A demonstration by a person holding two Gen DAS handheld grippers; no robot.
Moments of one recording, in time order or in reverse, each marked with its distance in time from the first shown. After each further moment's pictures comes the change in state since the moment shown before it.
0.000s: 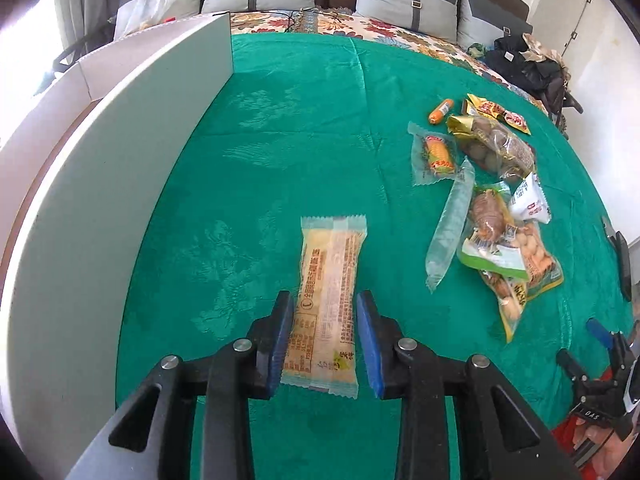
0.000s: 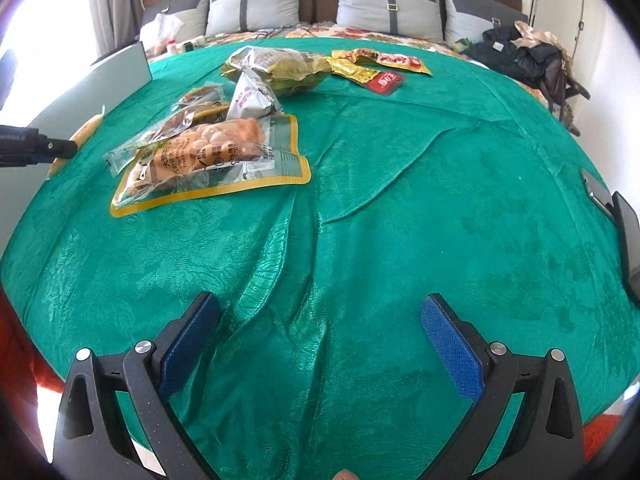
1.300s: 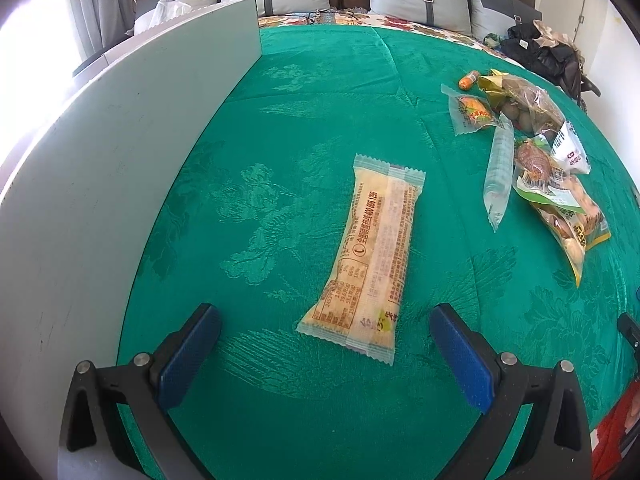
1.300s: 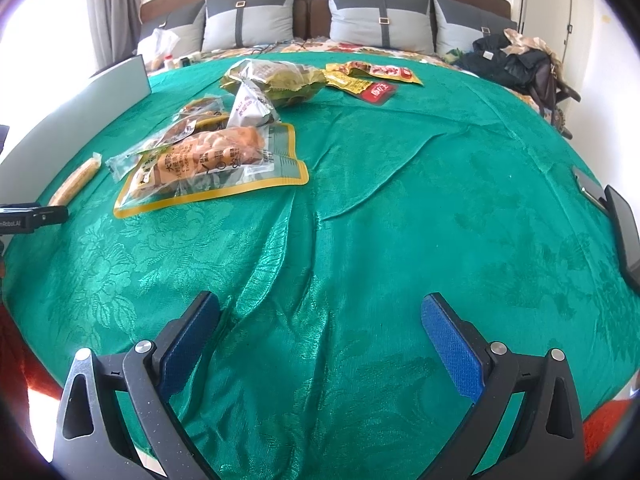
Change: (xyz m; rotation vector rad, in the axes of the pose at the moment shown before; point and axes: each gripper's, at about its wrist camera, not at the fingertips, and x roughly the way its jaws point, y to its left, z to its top) left arm 0.014 0.020 -0.043 0.029 -0.031 0.098; right arm -0.008 -0.001 -0.011 0.003 -0.039 0.000
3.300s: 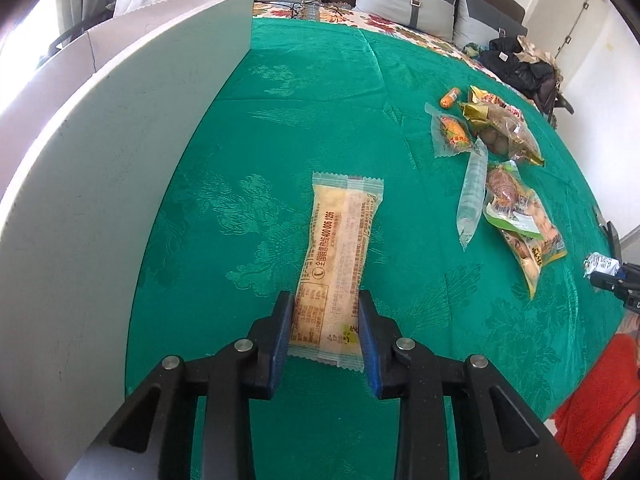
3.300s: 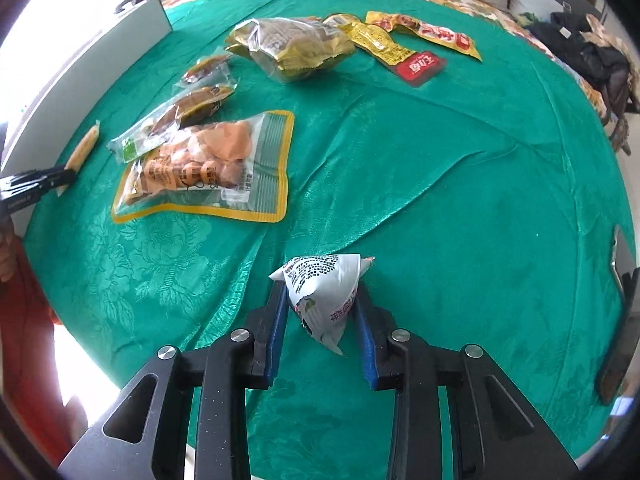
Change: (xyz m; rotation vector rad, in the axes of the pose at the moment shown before) left arm -0.016 0.034 0.018 -0.066 0.037 -0.213; right arm 0.006 -0.028 0.076 -0.126 0.304 0.167
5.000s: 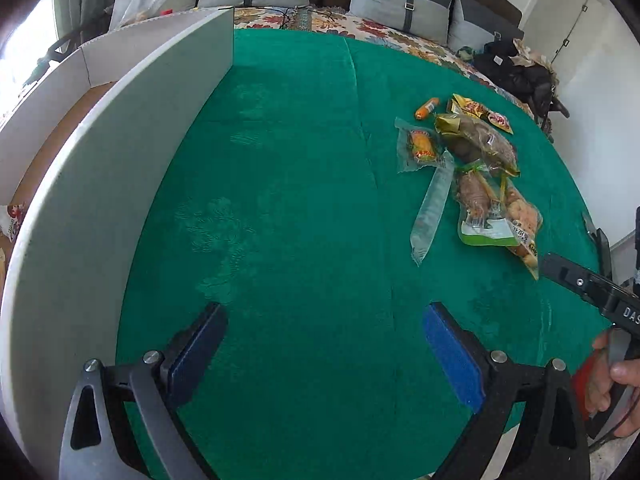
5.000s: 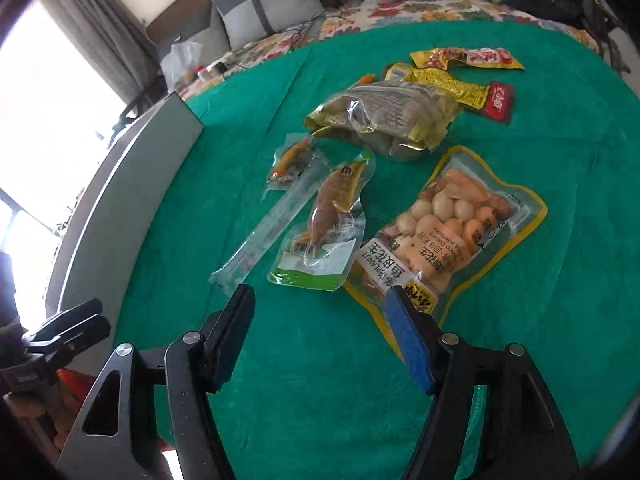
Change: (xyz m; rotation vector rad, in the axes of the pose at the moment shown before) left arm -0.001 -0.046 0.015 0.021 0.022 0.040; right arm 0.014 0.068 0.044 0.243 -0.202 0.226
